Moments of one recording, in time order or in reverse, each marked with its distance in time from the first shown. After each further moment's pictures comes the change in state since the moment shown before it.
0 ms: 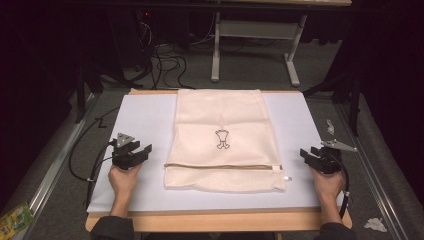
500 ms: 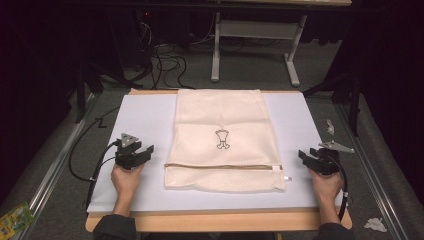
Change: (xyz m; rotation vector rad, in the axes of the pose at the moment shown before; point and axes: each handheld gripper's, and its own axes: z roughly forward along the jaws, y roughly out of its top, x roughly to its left) left arm -0.004 -0.003 0.010 0.027 0.022 0.027; right arm 0.002 -0.006 0.005 0.011 -0.009 -0.004
